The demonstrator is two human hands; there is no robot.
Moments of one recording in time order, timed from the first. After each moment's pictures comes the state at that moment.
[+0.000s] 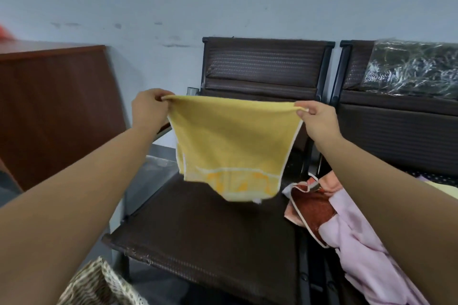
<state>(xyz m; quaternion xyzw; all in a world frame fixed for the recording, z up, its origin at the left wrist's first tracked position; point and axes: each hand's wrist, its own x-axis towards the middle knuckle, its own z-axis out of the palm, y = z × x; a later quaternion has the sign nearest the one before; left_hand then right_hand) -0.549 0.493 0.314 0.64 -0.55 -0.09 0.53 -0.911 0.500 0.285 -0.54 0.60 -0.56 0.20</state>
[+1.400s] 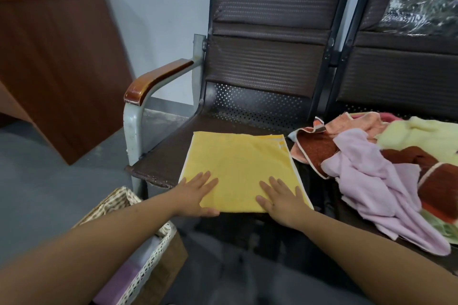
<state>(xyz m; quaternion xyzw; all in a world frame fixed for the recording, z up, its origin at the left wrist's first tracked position) -0.549 0.659 0.053 0.50 -0.83 -0.16 -0.19 -0.840 0.685 0.036 -0.74 0.64 0.06 0.23</state>
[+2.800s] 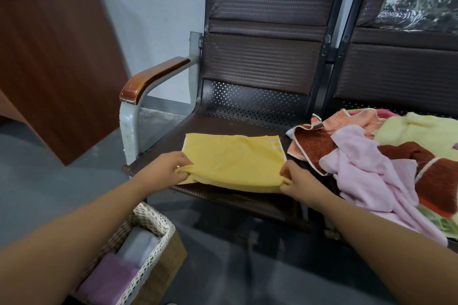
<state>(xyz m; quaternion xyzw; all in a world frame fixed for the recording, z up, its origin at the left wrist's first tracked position) -0.507 0.641 0.102 0.54 -0.81 -0.19 0.12 -0.876 0.675 0.077 -0.70 0.65 -0.15 0.27</state>
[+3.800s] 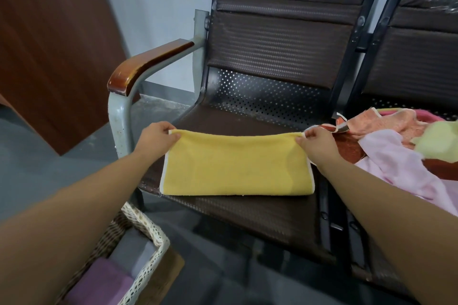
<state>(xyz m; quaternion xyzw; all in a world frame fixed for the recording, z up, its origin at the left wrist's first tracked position) -0.505 0.541 0.094 0.73 -0.60 -0.19 0.27 -0.881 0.537 0.074 -0.51 0.73 -0.37 0.27</state>
